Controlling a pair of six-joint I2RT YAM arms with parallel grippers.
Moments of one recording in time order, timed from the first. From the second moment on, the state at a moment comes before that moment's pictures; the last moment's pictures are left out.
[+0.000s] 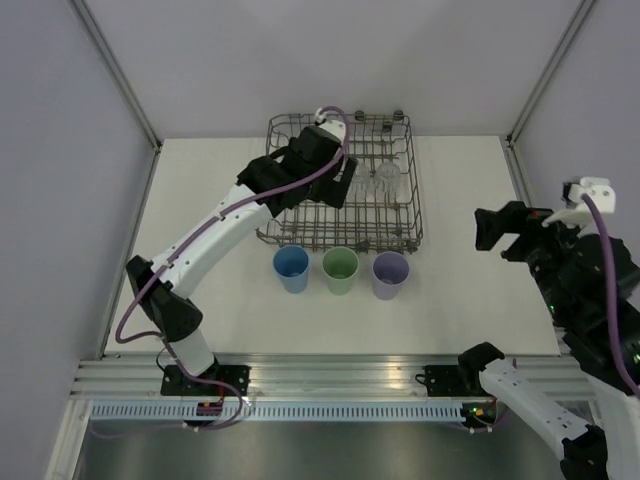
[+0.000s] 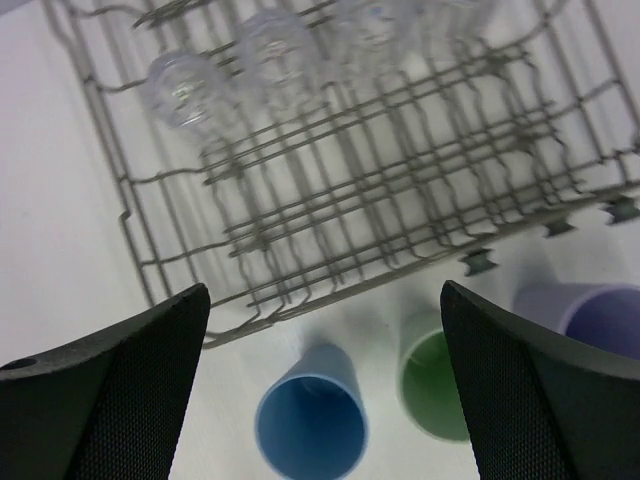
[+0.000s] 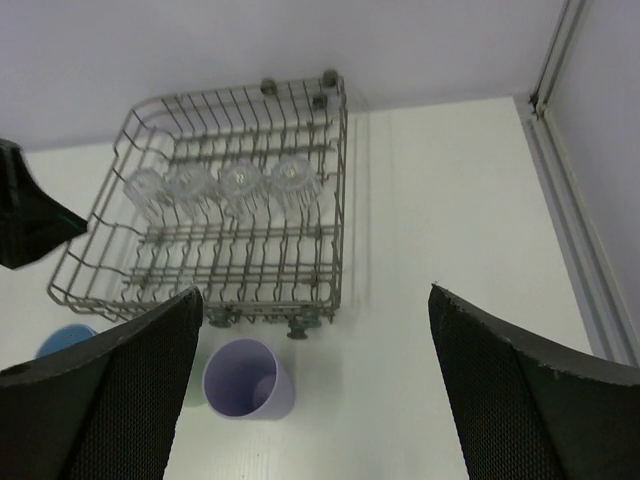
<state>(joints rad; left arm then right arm) -0.82 1.74 1.94 -0.91 -0.34 -0.17 0.44 0.65 1.44 -0.90 0.38 0.26</state>
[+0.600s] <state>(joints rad) -0.49 1.20 1.38 -0.89 -0.51 -0.38 0.39 1.46 1.40 -0.66 0.18 0.22</state>
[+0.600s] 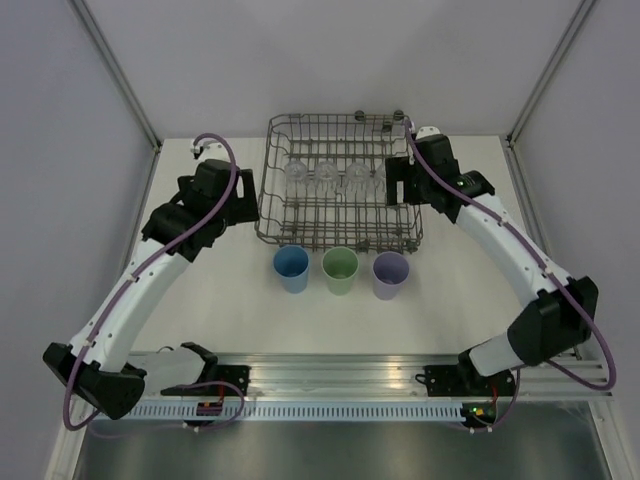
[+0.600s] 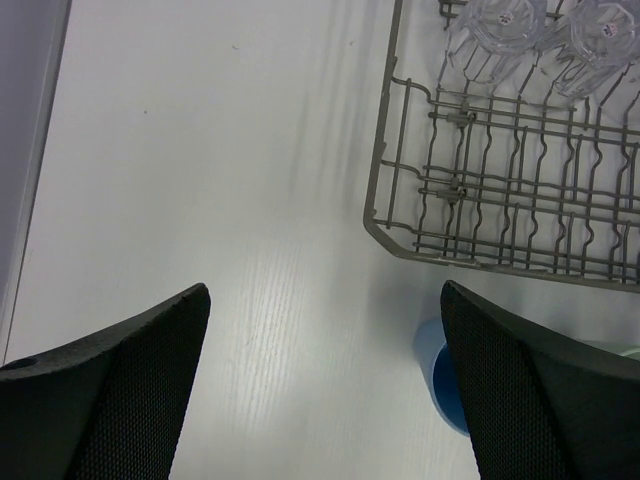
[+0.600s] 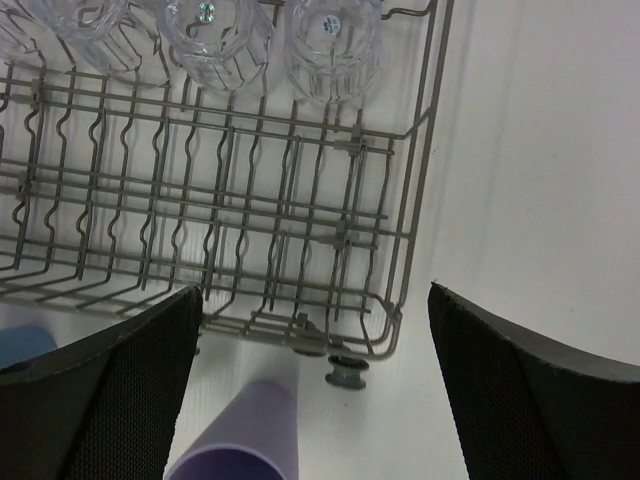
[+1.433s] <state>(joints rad) -0.49 0.88 1.00 -0.76 -0.44 -0.30 0.33 2.04 1.78 -0.55 0.18 0.13</state>
